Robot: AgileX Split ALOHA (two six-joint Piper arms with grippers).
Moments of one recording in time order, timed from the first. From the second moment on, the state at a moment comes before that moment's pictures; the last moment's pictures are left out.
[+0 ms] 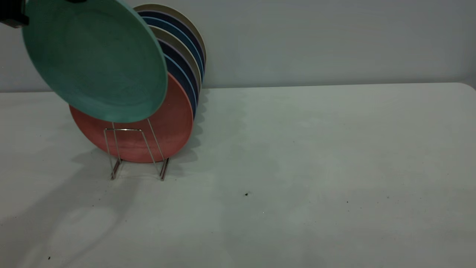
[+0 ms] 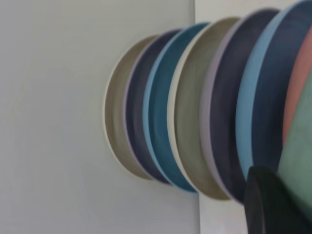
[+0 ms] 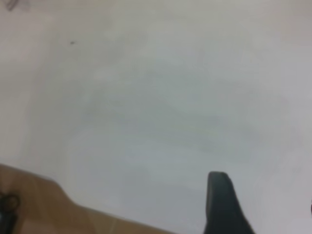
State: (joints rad) left arm -0.09 1.62 -1.13 -0.65 0.26 2.10; right arm -0.18 0.13 -0.59 0.32 1.24 -0.44
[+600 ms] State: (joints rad) left arm -0.10 1.69 -1.13 -0.65 0.23 2.10; right arm -0.18 0.11 -0.52 0.30 1.24 -0.42
